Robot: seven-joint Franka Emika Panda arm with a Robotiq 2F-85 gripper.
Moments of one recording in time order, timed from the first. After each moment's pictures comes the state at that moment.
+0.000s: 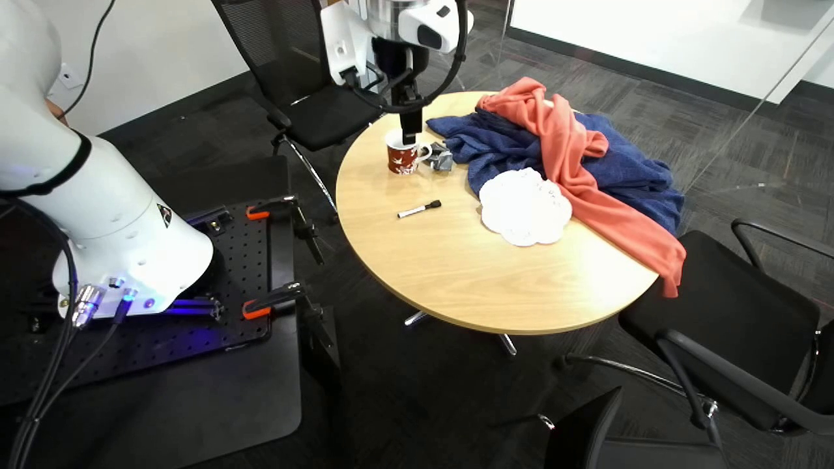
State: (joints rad) arm 0.06 -0.09 0.04 -2.58 0.25 2.50 -0.05
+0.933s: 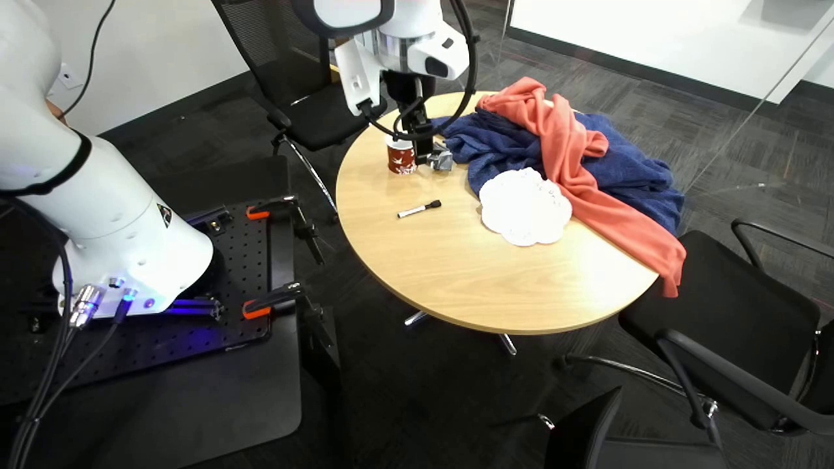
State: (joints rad) arm 0.07 0.04 0.05 -2.57 0.17 2.68 -0.03
